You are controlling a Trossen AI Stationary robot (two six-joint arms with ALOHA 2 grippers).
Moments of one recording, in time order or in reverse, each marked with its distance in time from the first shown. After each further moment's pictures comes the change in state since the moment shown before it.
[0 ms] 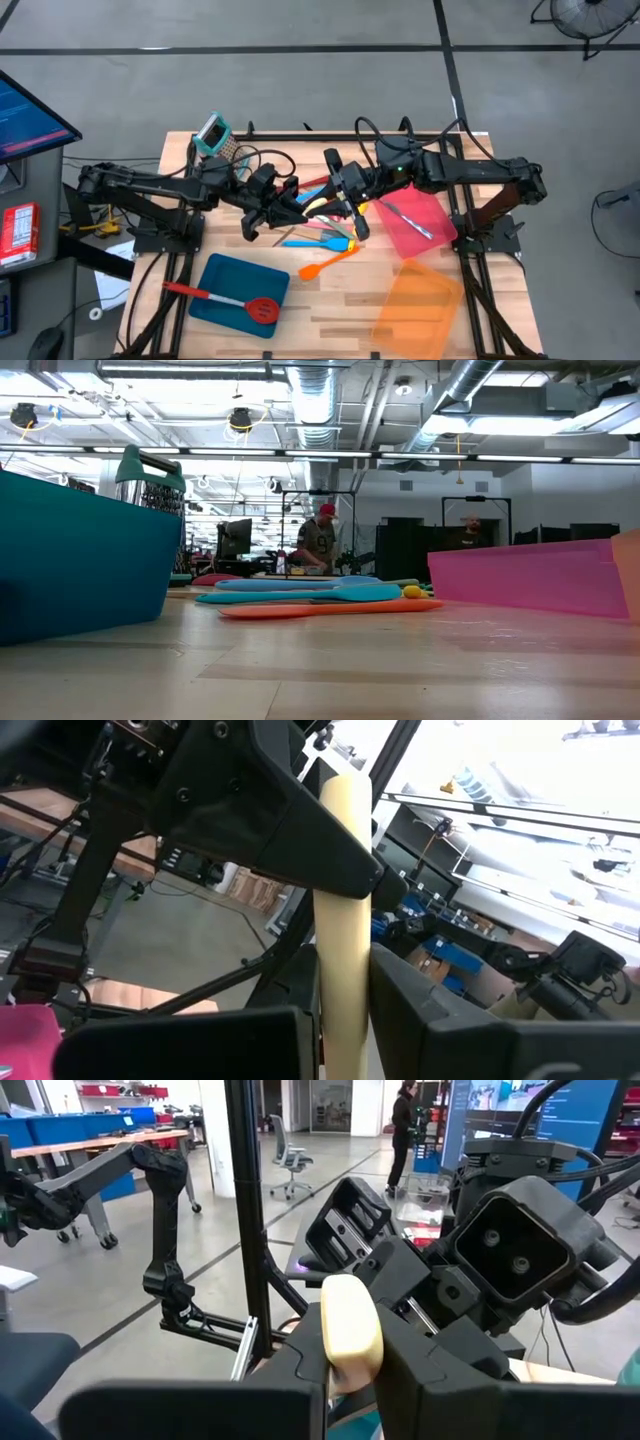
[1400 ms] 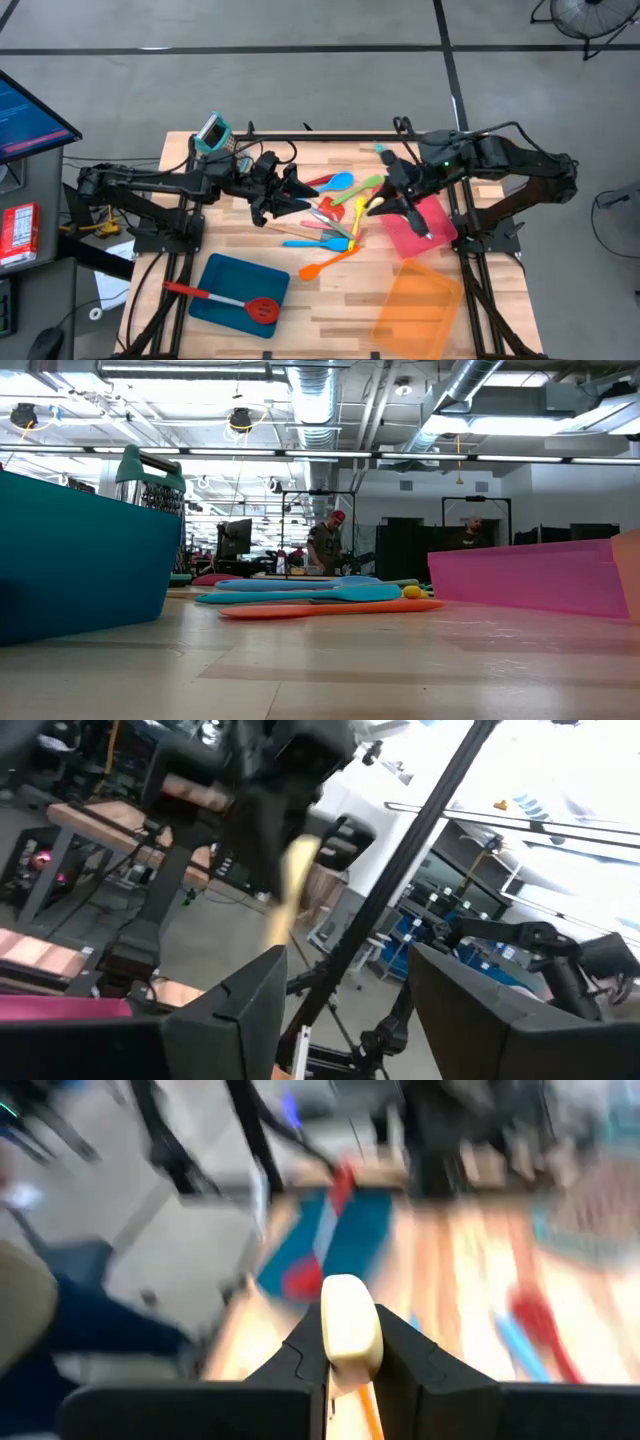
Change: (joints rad) left arm 0.069 0.000 0.000 -0.047 -0.053 -0.005; right arm -0.003 -0.263 0.000 -0.732 0.105 0.113
